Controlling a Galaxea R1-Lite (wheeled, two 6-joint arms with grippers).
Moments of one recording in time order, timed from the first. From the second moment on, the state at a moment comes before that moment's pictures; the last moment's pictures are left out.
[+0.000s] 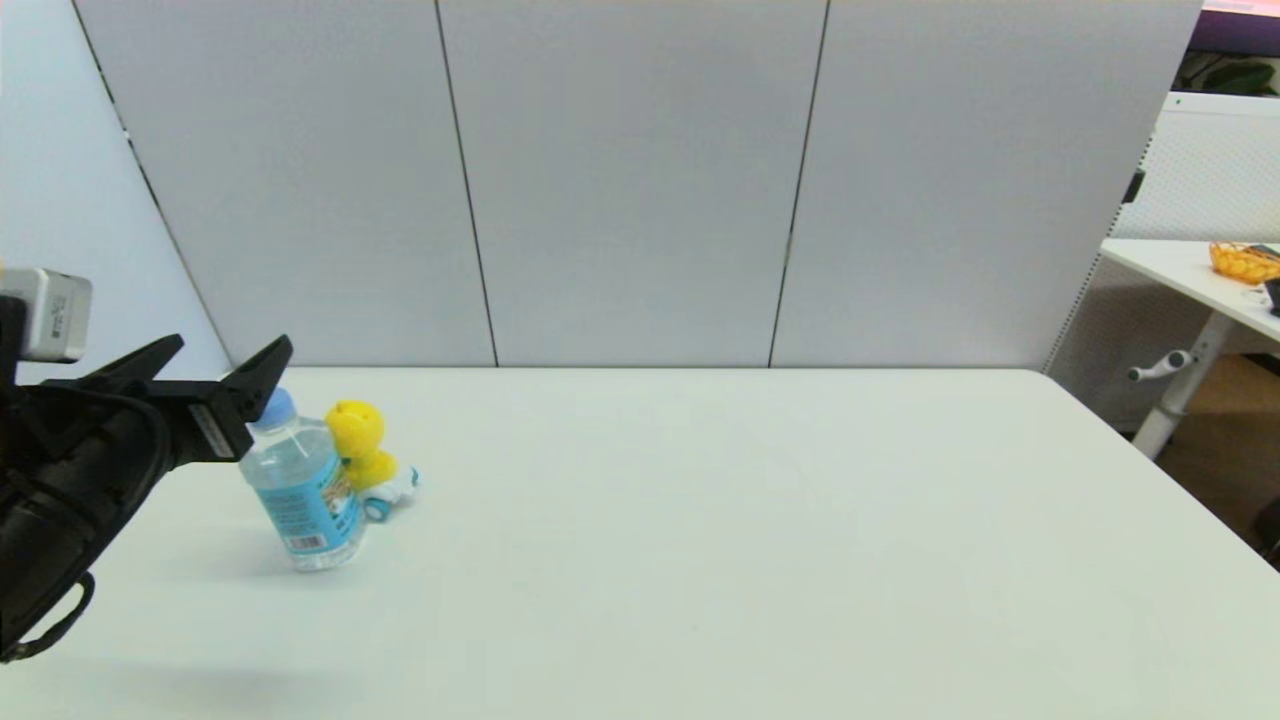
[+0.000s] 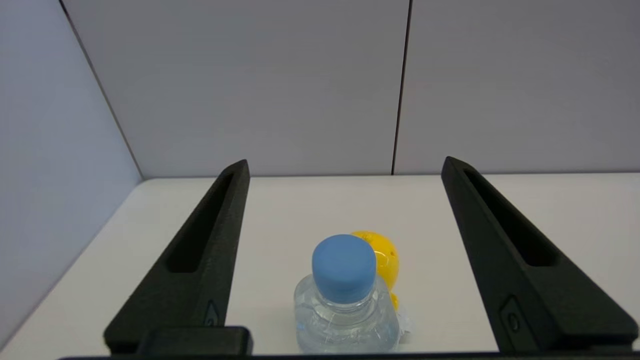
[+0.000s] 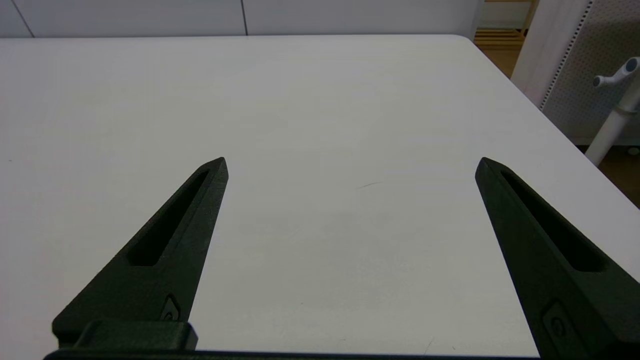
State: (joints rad) left arm -0.17 1.32 -0.33 -1.08 0.18 0.07; right arm -0.01 0.00 0.00 0.00 0.00 0.00
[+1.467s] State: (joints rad) left arm -0.01 0.28 -0.12 -0.35 0.03 0.19; right arm -0.01 0.00 0.00 0.00 0.00 0.00
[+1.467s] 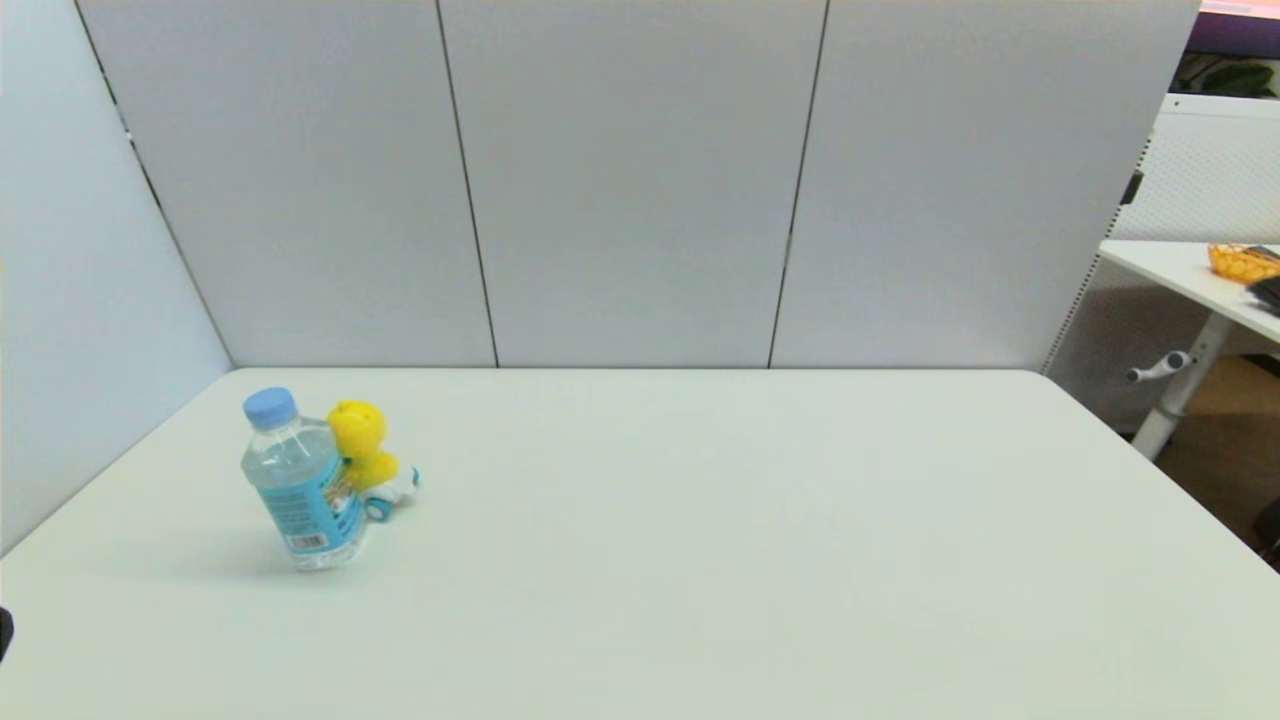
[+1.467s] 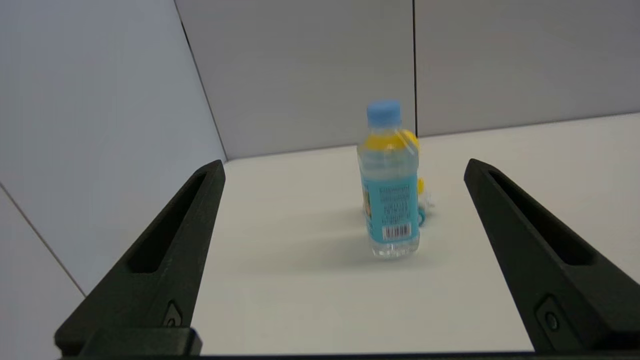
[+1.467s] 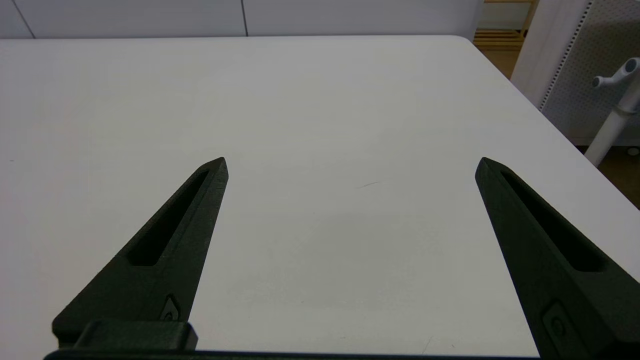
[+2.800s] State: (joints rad) left arm 0.00 0.00 0.00 -0.01 0.05 -0.08; right arm -0.01 0.00 0.00 0.00 0.00 0.00
